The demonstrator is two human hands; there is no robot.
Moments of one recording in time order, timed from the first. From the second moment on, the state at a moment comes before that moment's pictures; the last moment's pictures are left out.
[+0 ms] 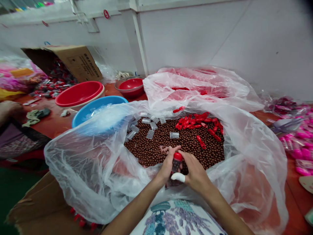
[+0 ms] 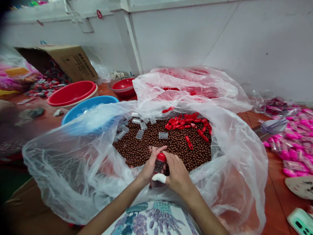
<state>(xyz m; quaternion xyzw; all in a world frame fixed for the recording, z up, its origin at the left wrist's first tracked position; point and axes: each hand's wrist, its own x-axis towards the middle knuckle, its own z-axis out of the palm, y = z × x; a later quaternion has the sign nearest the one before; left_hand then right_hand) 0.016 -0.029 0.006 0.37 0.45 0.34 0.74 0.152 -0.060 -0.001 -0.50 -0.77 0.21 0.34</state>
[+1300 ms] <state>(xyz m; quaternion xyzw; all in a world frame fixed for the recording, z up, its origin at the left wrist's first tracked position) -0.034 0.069 -0.023 0.80 0.52 0.12 0.26 0.240 -0.003 -0.034 -0.67 -0.71 0.10 0.21</state>
